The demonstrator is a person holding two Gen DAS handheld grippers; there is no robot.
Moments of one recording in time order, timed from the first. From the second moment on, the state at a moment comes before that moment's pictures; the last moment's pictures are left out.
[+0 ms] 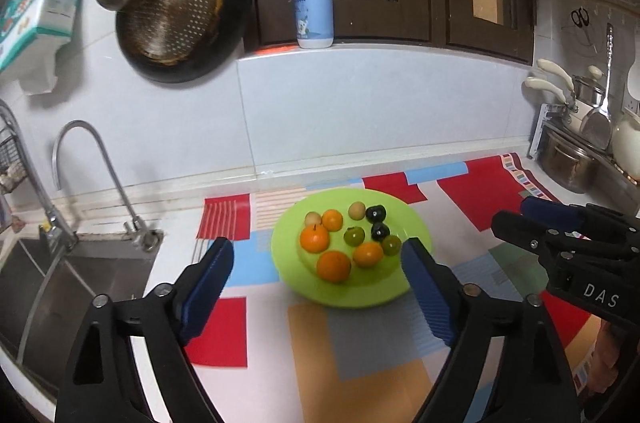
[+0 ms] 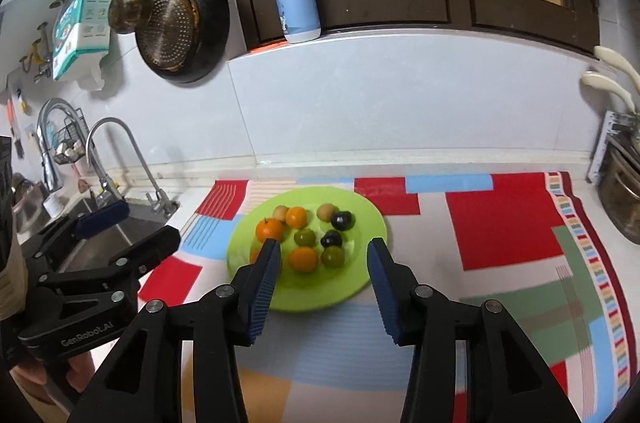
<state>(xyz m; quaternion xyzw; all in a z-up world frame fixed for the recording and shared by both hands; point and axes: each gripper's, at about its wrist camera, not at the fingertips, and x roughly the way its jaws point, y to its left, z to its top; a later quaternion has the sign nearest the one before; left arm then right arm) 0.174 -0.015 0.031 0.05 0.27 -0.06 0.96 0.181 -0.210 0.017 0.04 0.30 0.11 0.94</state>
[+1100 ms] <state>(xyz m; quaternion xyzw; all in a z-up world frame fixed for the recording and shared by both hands) 0.048 -0.008 0.053 0.06 0.25 -0.04 0.97 0.053 -0.209 0.033 0.04 0.29 0.11 0.95</state>
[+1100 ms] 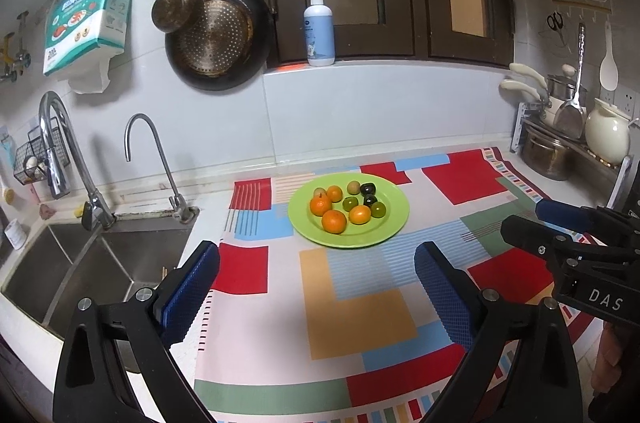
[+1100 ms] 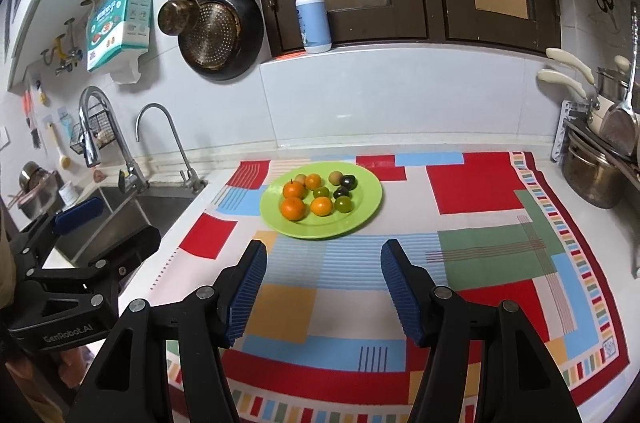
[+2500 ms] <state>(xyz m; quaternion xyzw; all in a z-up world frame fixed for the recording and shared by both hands) 0.028 -0.003 0.059 0.06 0.24 -0.03 0.97 0.037 -0.210 0.036 0.03 0.28 0.10 0.96</state>
